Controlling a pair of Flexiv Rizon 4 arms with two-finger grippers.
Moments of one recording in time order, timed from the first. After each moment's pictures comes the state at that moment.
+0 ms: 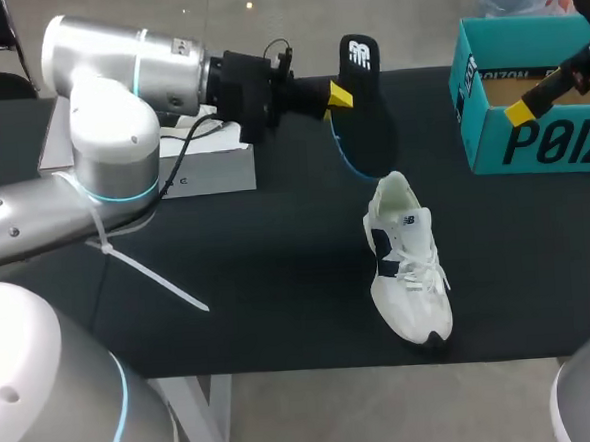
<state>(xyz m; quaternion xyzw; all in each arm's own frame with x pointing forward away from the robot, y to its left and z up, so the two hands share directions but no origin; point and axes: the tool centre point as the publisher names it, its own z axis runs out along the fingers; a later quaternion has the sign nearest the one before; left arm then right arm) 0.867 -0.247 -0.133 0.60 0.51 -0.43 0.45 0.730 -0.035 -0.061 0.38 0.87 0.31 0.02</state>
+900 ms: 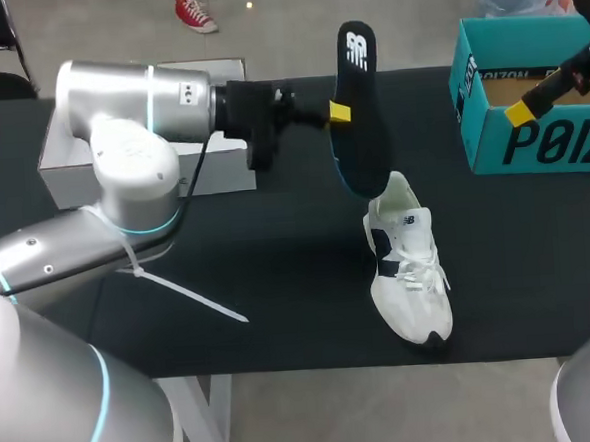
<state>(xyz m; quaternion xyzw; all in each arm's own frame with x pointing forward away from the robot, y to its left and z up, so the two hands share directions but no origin) 0.899 -0.247 -0.174 0.67 0.40 -0.28 0.56 0.730 -0.035 -0.061 0.38 0.87 0.31 0.02</state>
